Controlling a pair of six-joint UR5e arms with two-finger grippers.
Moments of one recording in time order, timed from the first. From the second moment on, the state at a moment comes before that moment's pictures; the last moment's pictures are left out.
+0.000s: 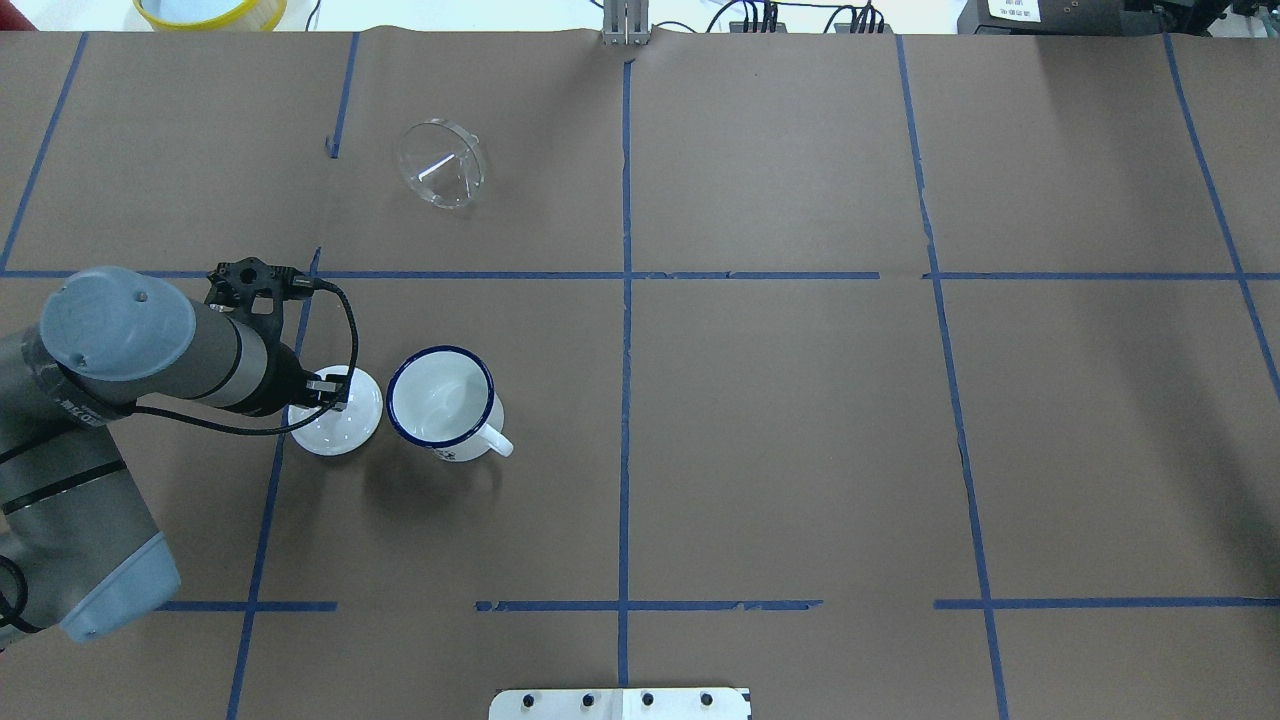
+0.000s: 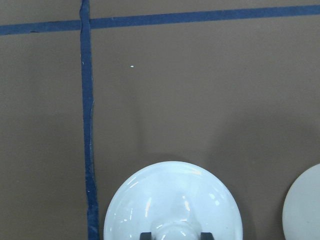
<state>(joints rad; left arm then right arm) -0.63 -1.73 -1.92 -1.87 -1.88 -1.05 1.45 -1.63 1.79 -1.79 2.31 -0.13</state>
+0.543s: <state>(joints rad) -0.74 -1.81 -2.16 -1.51 -1.89 -0.97 1.45 -1.63 1.79 -1.79 2.31 -0.13</state>
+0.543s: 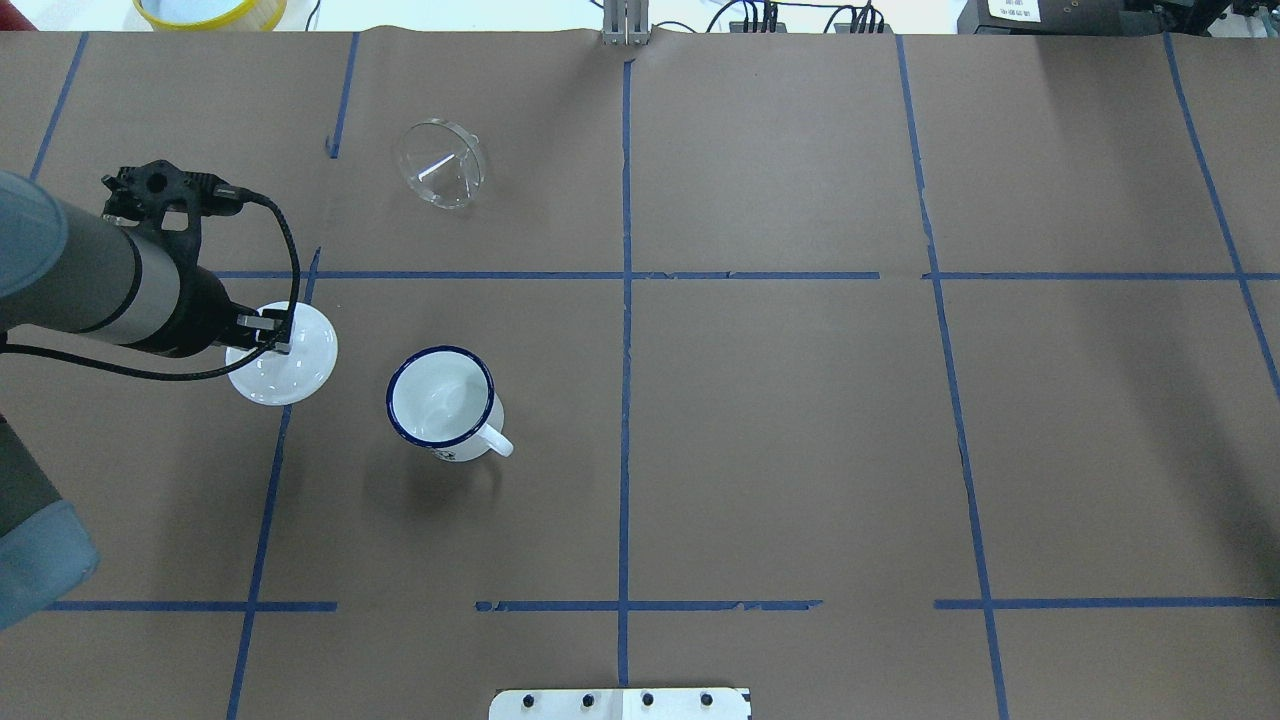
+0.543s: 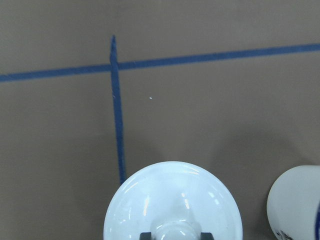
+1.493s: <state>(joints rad) -0.60 -2.09 -2.02 -1.38 -1.91 -1.19 1.45 -1.63 1.79 -1.79 2.31 -0.13</state>
